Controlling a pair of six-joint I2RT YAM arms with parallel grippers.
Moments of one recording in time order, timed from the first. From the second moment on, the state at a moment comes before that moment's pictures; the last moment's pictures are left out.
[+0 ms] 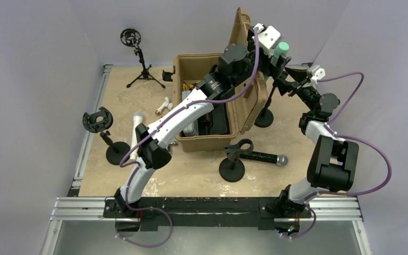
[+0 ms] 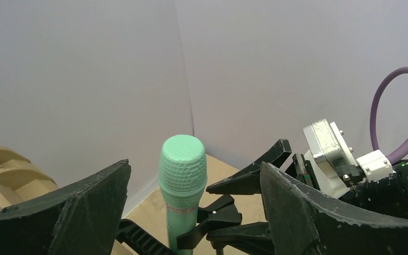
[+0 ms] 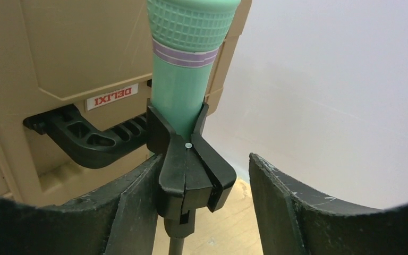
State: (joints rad) left arm -0.93 2.22 2.52 -0.09 -0.02 0.10; right arm -0.27 1.55 0.84 1.24 -0.91 0.25
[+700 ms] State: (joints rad) left arm -0.93 2.18 2.50 -0.14 -0.06 0.08; right arm -0.24 1.40 0.86 1.01 -0.84 0.16
